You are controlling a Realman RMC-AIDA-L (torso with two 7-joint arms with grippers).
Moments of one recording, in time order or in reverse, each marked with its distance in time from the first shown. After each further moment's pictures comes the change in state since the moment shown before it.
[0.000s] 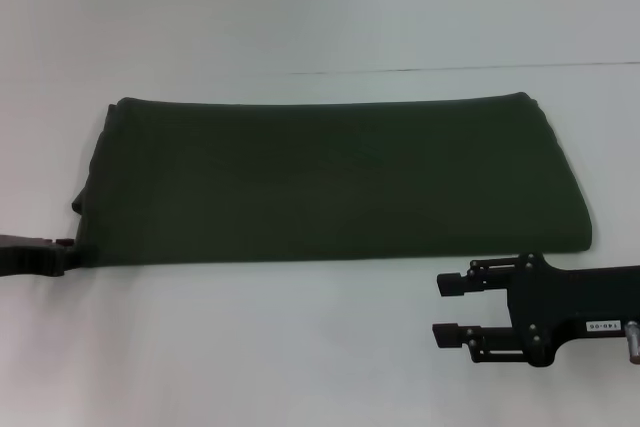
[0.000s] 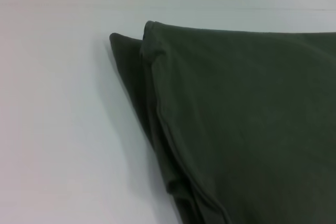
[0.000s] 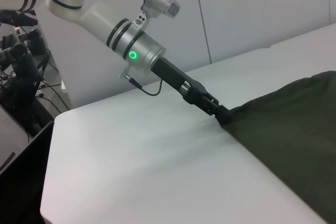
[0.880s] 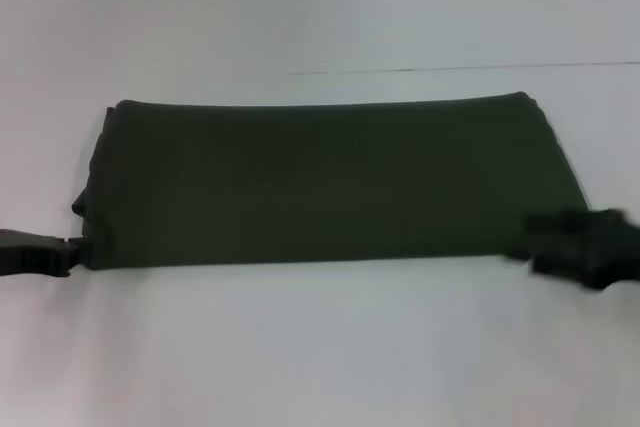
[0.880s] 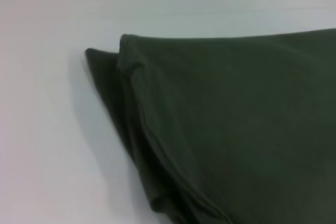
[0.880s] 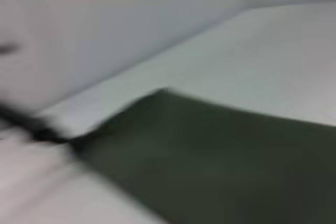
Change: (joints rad) left arm -0.001 -0.003 0.004 0.007 -0.014 0.022 0.057; right arm -0.052 -0.016 0.213 -0.008 0.002 0.166 0.109
